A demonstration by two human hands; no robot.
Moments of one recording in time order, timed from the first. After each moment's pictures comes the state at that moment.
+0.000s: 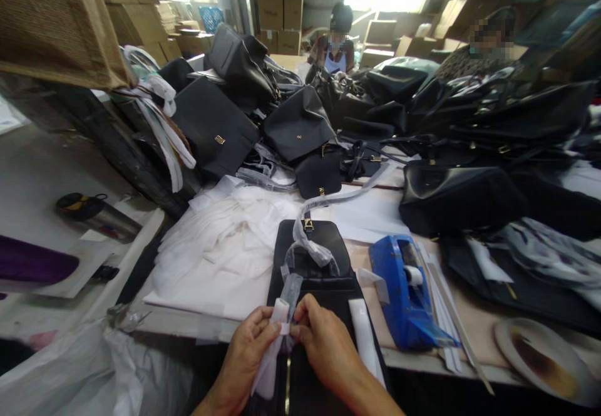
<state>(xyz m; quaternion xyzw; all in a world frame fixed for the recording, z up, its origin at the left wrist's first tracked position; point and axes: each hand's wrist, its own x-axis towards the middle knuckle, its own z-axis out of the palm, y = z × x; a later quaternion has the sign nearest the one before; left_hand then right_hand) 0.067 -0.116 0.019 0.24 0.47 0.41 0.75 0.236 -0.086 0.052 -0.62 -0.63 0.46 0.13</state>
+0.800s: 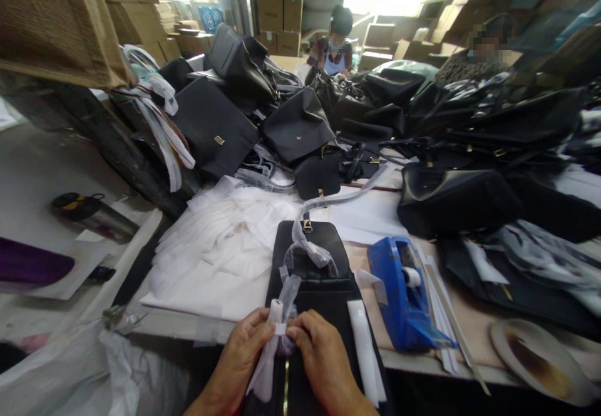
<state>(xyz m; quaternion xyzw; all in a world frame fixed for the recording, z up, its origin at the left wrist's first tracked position) 0.063 -0.115 0.017 0.19 0.44 0.42 0.77 0.226 -0.106 0.034 -0.61 -0.60 0.45 0.25</state>
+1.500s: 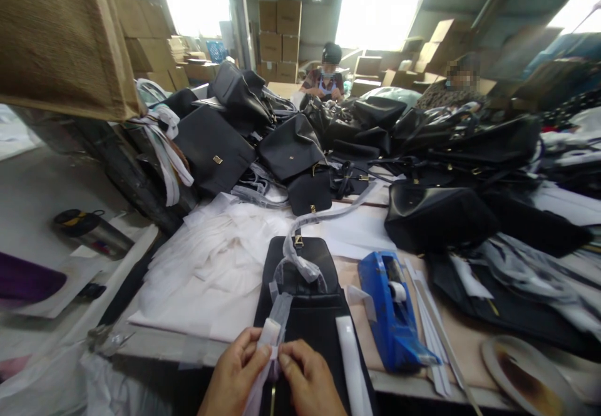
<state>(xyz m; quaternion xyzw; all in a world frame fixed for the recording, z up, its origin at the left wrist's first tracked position) 0.076 -0.119 0.036 0.33 0.55 0.38 0.67 0.235 -0.118 0.029 -0.58 -0.56 0.54 0.24</state>
